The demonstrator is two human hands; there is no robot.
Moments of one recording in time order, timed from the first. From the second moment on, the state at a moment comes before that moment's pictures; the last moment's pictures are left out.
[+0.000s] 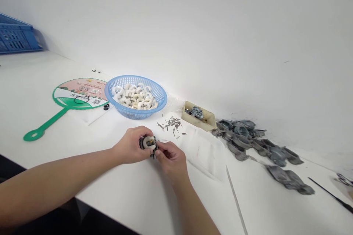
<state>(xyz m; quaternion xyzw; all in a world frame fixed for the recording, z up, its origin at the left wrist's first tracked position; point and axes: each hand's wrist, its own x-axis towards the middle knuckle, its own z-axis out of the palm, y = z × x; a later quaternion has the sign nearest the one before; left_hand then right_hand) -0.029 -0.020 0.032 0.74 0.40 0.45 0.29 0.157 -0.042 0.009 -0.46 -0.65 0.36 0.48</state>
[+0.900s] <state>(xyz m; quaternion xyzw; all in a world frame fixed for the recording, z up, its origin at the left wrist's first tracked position) -0.023 -0.025 0.032 0.72 0.44 0.45 0.29 0.118 -0.069 0.040 -0.67 -0.56 0.22 0.43</state>
